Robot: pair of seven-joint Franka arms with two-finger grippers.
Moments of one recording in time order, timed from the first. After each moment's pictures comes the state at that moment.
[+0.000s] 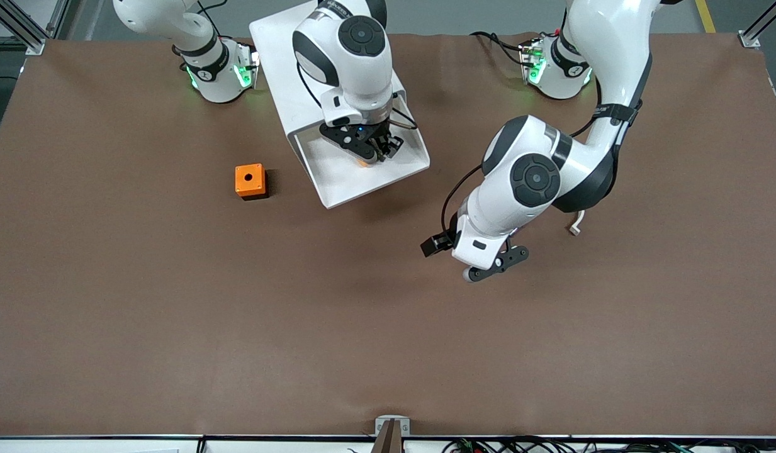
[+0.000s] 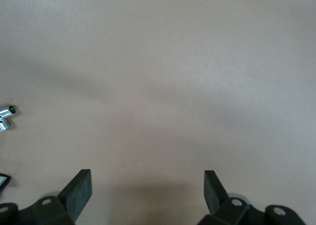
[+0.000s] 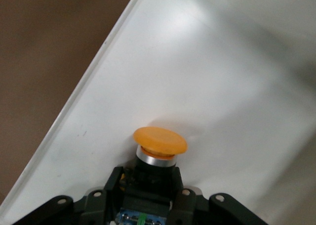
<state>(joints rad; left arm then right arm) -0.43 0.54 -0.13 -1.43 -0.17 2.02 -0.90 0.93 0.27 -0.03 -1.79 0.04 2.05 1.45</state>
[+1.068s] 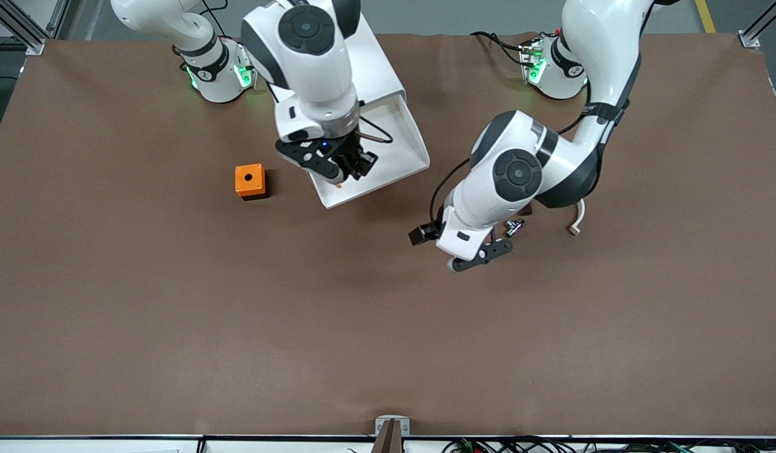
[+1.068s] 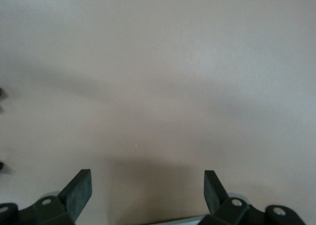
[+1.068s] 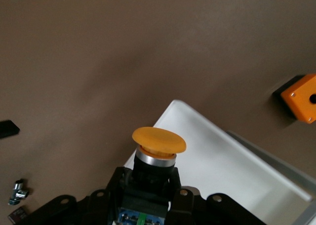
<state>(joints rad) -0.43 0.54 -0.20 -1.46 -0.17 2.02 -0.90 0.76 0.27 -0.06 -1.55 0.04 1.85 1.20</state>
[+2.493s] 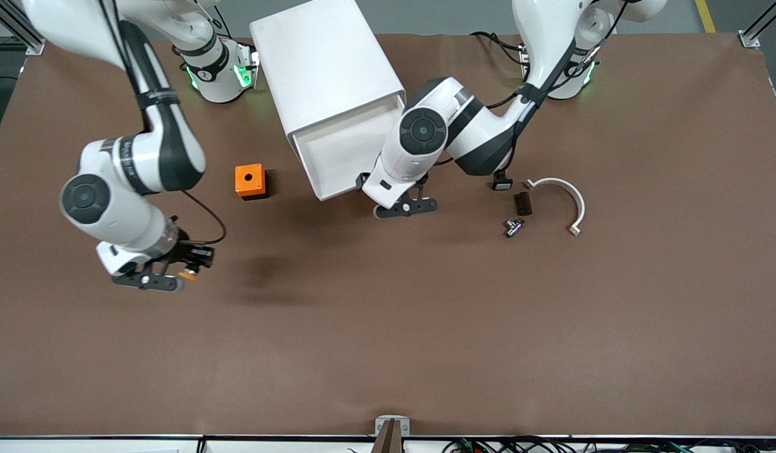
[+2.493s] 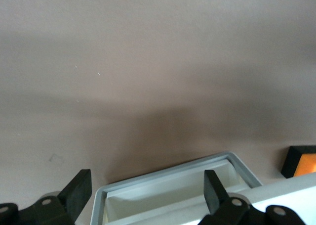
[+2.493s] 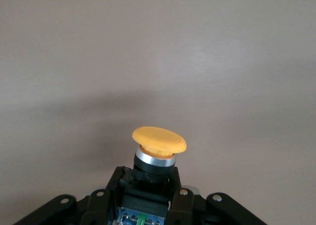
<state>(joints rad) -0.61 0.55 -0.24 -1.50 -0.17 2.02 -0.90 0.18 0.35 -0.07 -1.83 -0.01 2.17 0.25</state>
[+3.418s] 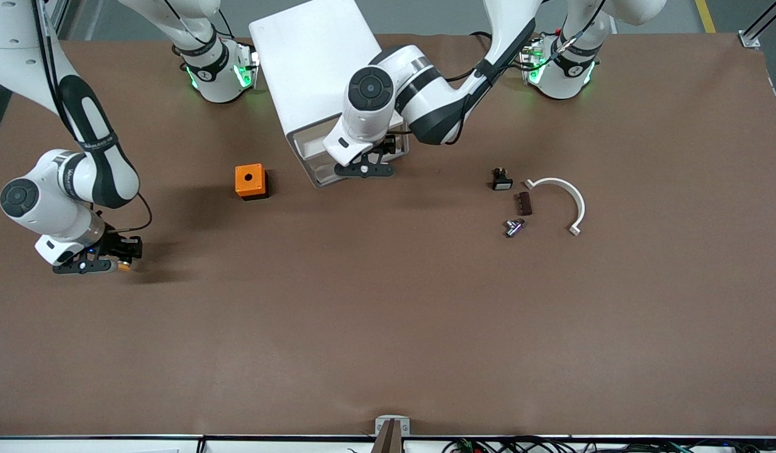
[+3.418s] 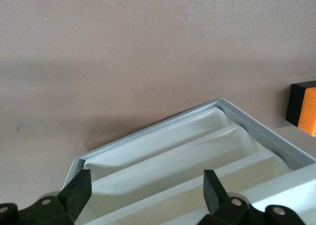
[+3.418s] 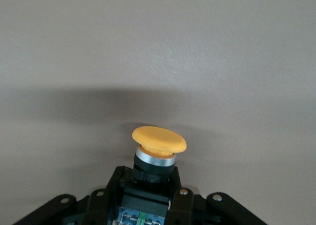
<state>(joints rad) -0.75 0.55 -0.24 -1.50 -0.17 2.02 -0.90 -0.22 0.46 -0.07 -2.11 -0.05 2.60 -0.32</state>
